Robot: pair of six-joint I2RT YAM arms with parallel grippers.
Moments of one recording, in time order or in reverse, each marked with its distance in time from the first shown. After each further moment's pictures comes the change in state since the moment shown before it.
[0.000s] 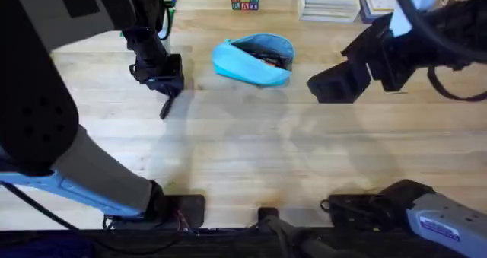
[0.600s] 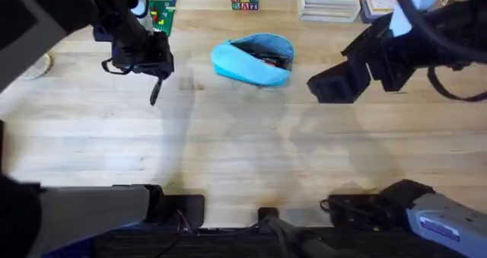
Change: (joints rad) left arm 0.001 -0.276 0.001 -0.035 -0.001 -0.014; right arm 0.000 0.000 0.000 0.000 0.000 0.000
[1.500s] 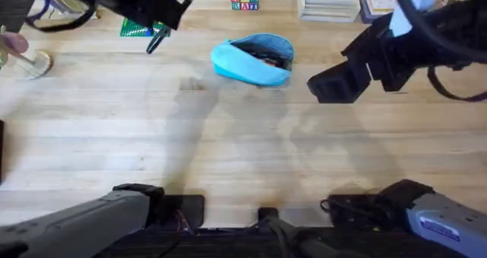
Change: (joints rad) left arm -0.109 -0.185 0.330 -0.184 0.235 0.493; right arm 0.000 0.000 0.000 0.000 0.000 0.000
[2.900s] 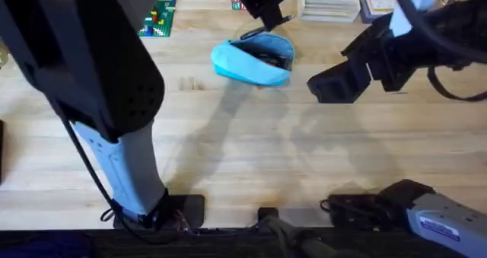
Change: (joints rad) left arm -0.343 0.699 0.477 0.040 0.114 0.224; right arm 0.000 0.000 0.000 0.000 0.000 0.000
